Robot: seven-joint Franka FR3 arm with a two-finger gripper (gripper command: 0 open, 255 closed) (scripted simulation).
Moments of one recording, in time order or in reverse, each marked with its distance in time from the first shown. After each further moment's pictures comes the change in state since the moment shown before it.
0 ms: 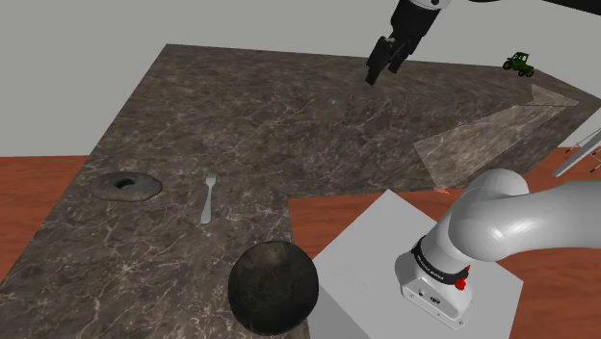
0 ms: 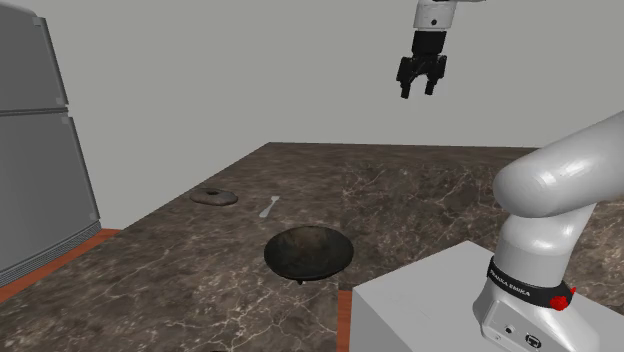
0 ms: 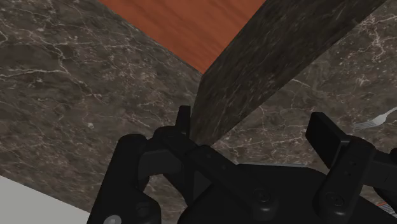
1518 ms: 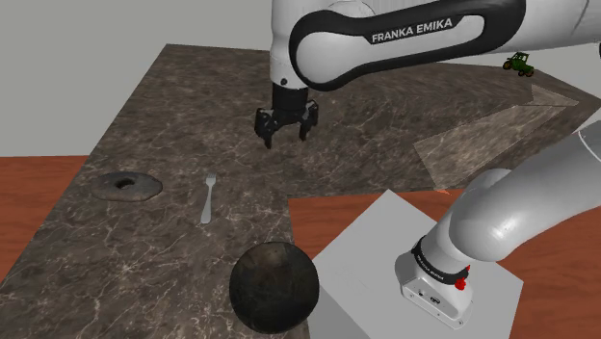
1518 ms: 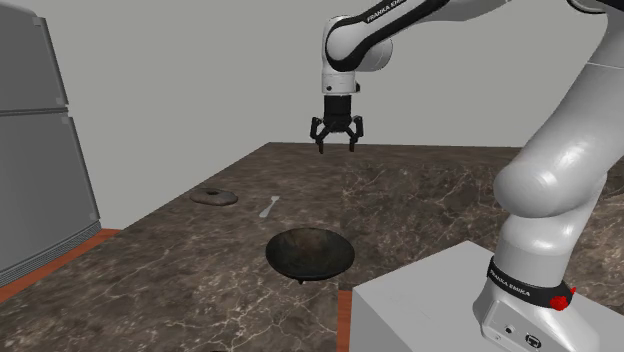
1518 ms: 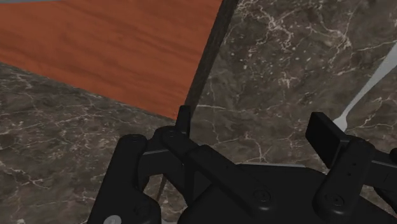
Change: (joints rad) arm 0.017 0.528 0.359 0.074 0.175 0.272 0.620
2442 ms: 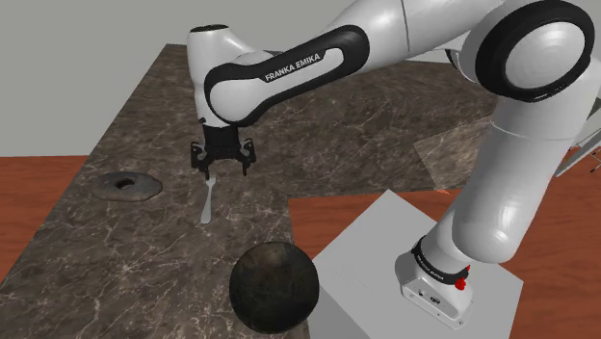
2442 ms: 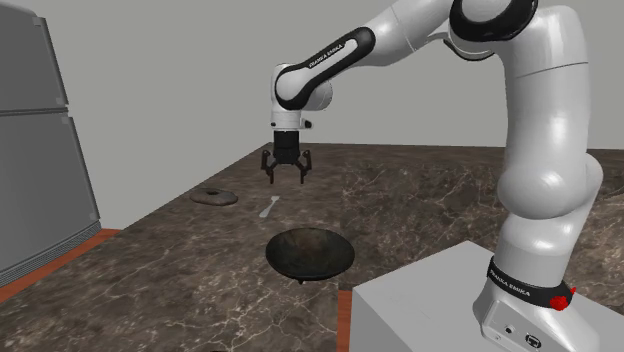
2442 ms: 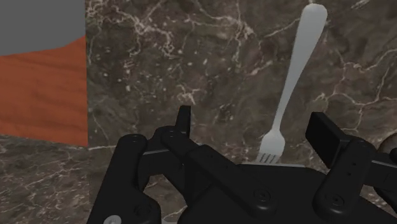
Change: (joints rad) arm 0.074 0.555 0.093 0.358 -0.105 0.096 0.402
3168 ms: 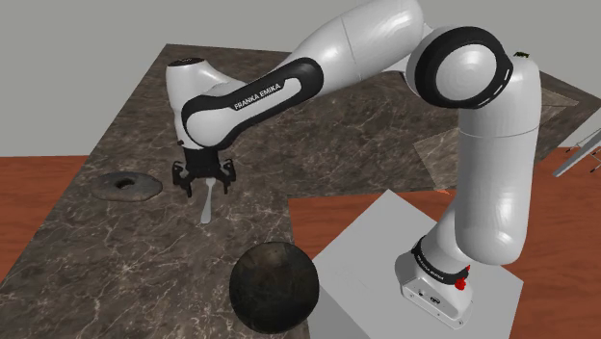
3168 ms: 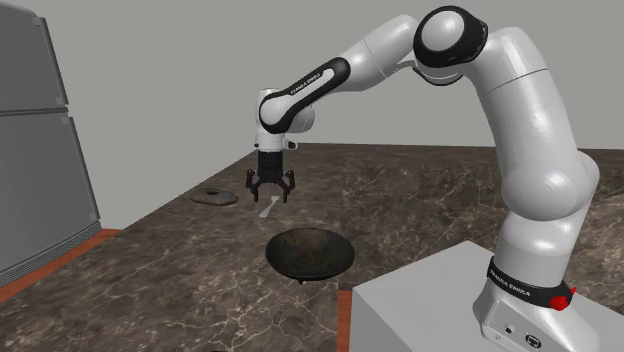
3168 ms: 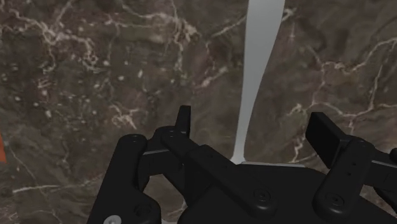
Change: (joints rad) arm 0.076 0.238 -0.025 0.164 -0.052 0.048 0.115
